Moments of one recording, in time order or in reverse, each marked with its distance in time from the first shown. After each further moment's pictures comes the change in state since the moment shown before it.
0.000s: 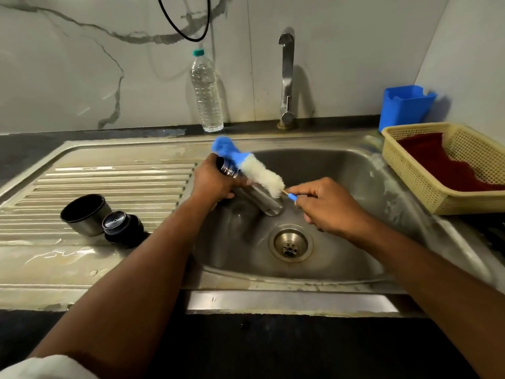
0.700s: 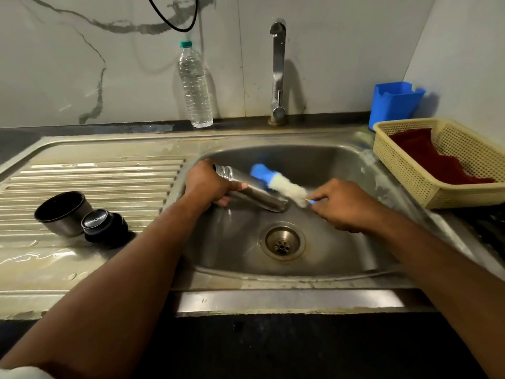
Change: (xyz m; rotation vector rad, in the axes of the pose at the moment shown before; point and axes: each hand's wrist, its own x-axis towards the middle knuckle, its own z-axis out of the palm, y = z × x) left_hand 0.005 -0.007 0.010 0.107 -0.082 -0.071; right_hand 0.000 0.022 -0.021 -0.280 -0.054 0.161
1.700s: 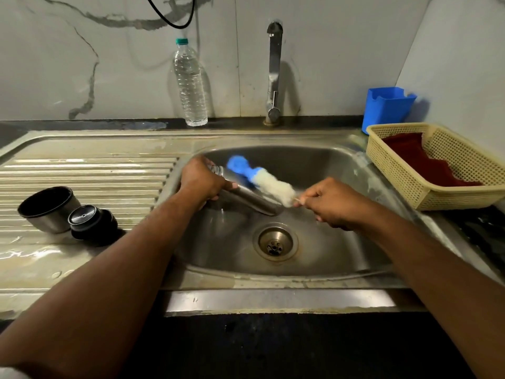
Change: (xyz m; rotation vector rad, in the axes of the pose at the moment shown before) left_hand -0.005 0.004 0.003 -0.054 0.064 -0.003; right_hand 0.007 0.005 0.001 0.140 -0.049 0.088
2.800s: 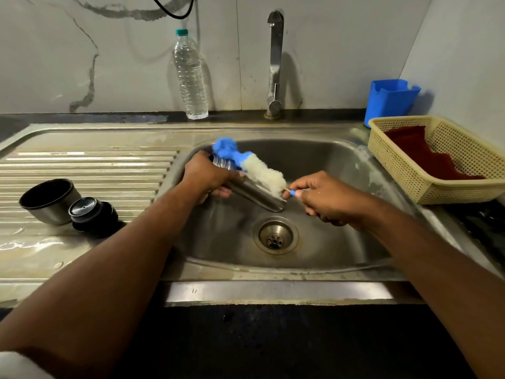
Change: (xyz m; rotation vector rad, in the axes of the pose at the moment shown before) left_hand 0.006 -0.003 0.007 -0.128 -0.128 -0.067; right_hand -0.006 -0.009 0.004 0.144 -0.108 -0.062
